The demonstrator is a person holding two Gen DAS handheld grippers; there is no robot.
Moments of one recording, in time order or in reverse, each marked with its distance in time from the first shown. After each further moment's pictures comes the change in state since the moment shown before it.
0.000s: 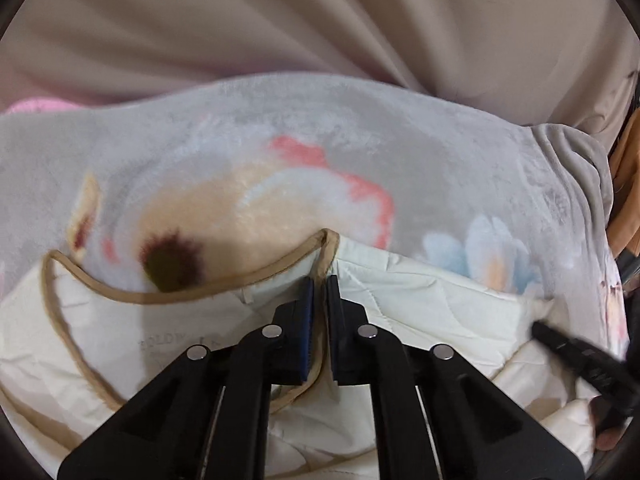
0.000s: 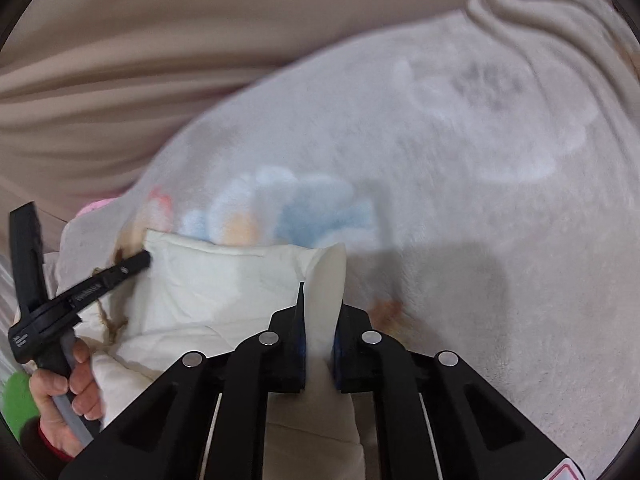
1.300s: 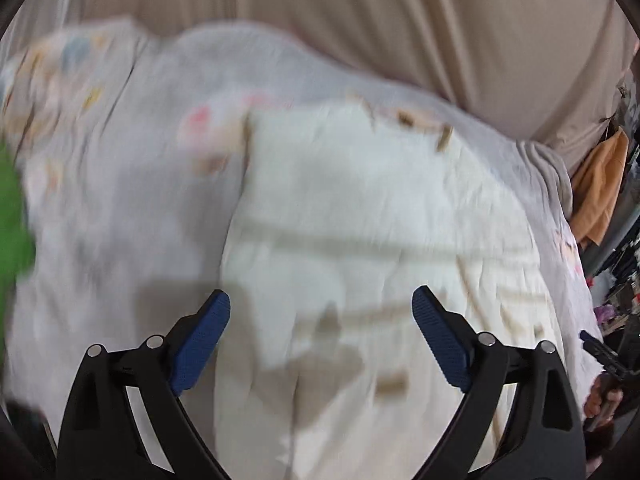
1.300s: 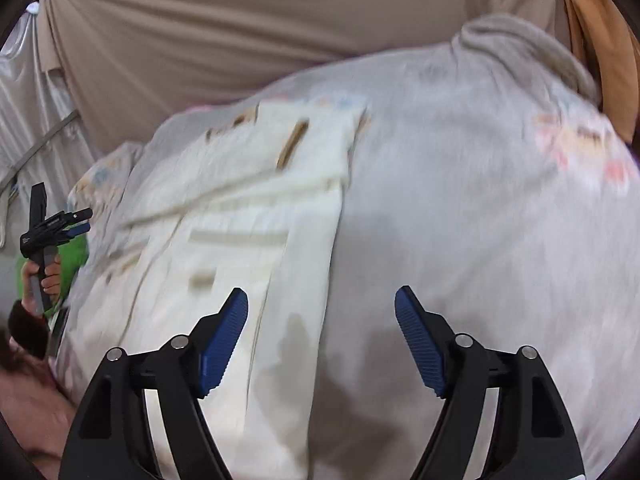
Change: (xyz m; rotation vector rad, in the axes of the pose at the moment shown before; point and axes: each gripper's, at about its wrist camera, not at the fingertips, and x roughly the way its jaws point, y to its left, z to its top) left arm -0.313 0.175 -0.275 -0.239 -0.014 0.043; right arm -0.253 -0.053 -0.235 -0.268 -0.009 0.120
